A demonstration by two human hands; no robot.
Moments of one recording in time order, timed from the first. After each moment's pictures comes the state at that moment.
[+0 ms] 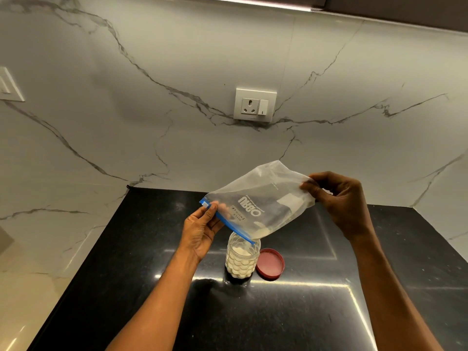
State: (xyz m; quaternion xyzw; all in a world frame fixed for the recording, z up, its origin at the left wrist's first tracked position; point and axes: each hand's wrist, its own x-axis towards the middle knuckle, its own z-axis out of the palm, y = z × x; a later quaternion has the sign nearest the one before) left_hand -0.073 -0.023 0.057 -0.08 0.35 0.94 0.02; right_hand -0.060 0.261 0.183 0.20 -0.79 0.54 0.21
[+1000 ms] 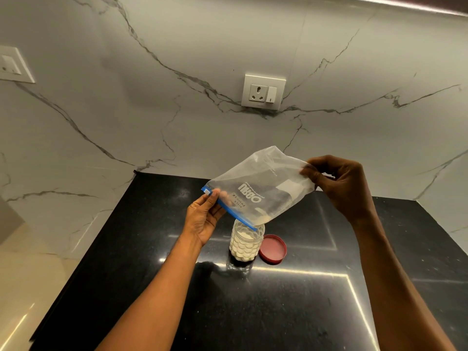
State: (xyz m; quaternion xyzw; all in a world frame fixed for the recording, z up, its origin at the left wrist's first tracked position) left_hand -0.066 -0.032 0.051 -0.08 0.33 0.94 0.02; right_hand -0.055 0.249 0.194 0.22 -0.82 0.48 0.21
